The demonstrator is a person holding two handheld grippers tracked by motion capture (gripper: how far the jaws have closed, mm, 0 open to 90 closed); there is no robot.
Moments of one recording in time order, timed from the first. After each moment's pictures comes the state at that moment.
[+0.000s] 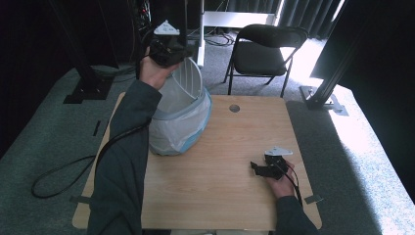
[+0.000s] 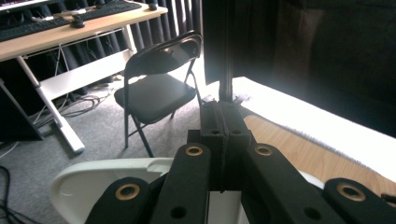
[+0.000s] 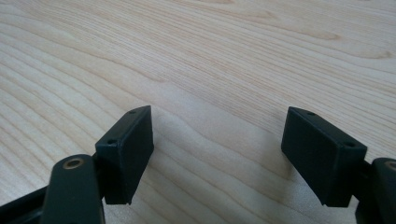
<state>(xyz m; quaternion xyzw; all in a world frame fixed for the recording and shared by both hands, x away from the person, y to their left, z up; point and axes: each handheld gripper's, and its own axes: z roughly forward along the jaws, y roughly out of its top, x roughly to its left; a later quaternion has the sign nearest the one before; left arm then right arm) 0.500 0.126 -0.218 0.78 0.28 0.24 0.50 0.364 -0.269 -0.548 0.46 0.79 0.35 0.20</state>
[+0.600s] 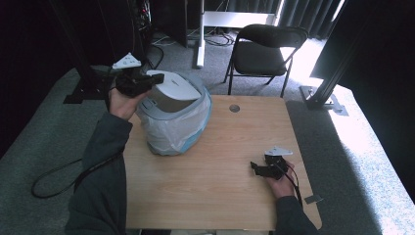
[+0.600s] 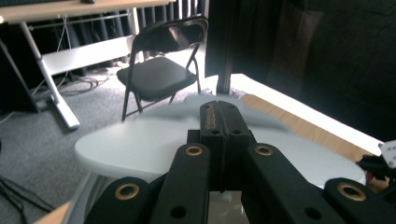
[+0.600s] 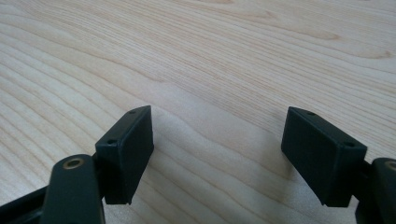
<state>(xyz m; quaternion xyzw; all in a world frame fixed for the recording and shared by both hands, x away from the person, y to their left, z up) 0.452 0.214 -0.286 0.76 0.32 0.21 0.53 0.364 -0.268 -0.548 0.46 0.79 0.35 0.20</state>
